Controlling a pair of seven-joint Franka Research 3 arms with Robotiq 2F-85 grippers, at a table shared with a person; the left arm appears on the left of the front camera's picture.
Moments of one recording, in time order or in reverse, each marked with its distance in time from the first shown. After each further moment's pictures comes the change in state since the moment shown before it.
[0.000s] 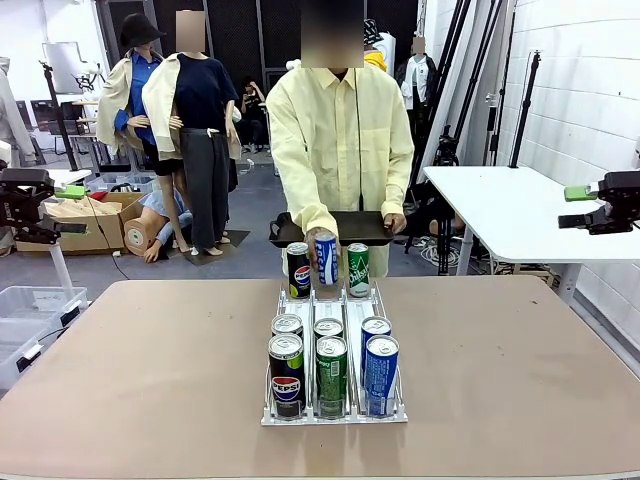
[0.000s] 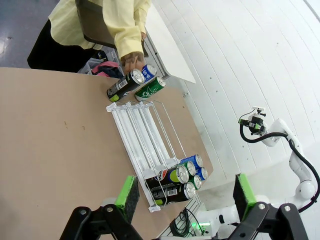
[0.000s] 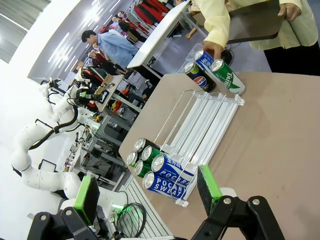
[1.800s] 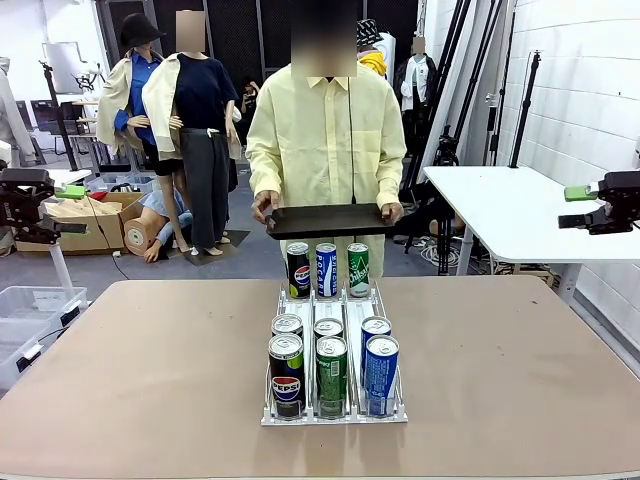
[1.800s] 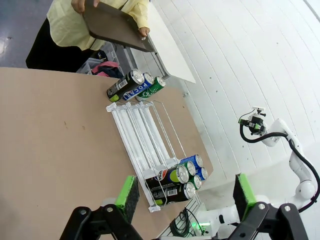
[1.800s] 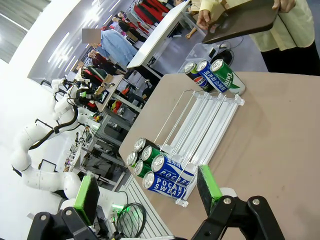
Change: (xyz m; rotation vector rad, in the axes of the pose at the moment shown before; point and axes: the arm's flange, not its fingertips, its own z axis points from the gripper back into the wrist) left arm 0.000 0.000 0.000 0.000 0.000 0.000; right arm 0.000 0.000 0.000 0.000 0.000 0.000
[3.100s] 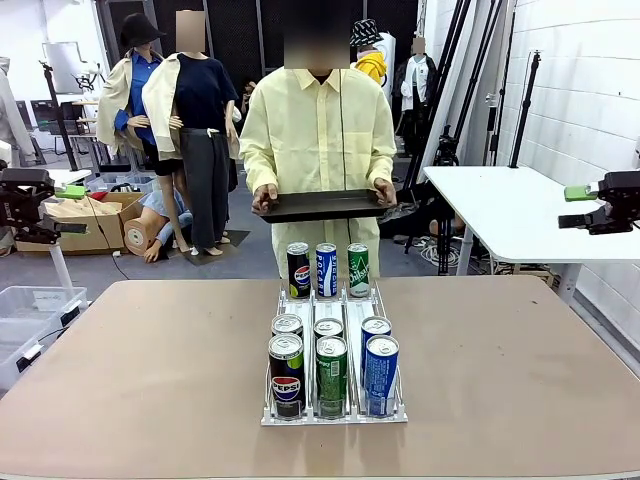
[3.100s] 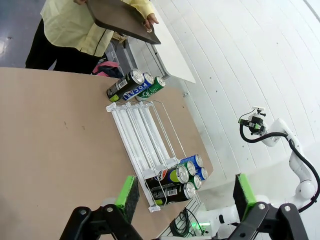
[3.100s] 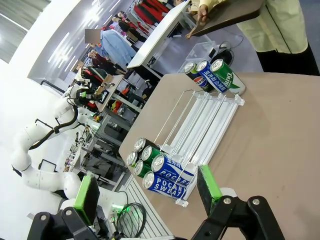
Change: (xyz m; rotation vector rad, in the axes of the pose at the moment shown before) left arm 0.000 0.000 0.000 0.000 0.000 0.000; right arm 0.000 0.000 0.000 0.000 0.000 0.000
